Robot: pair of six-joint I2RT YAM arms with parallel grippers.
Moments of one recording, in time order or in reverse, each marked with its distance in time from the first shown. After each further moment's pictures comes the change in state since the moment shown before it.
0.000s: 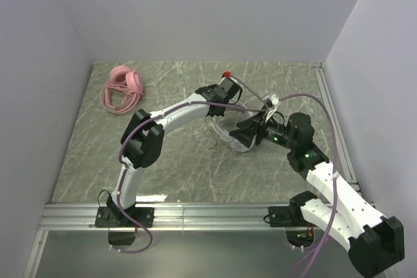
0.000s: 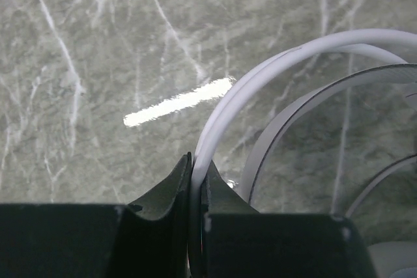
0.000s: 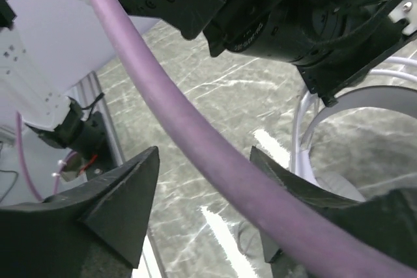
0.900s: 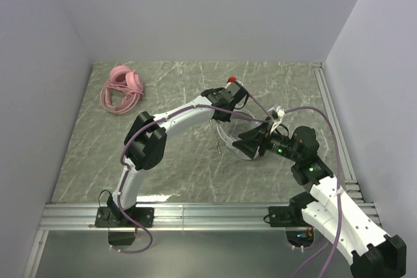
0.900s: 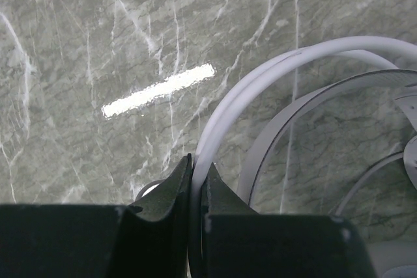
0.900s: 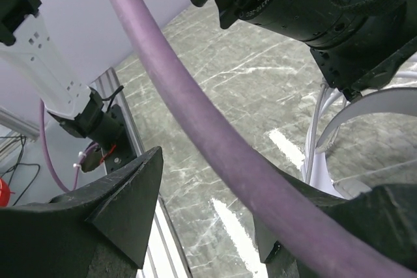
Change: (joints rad) left arm -0.049 0.008 0.045 -0.090 0.061 -0.089; right arm -0.003 -0.190 -0.138 -0.025 -0.013 0.080
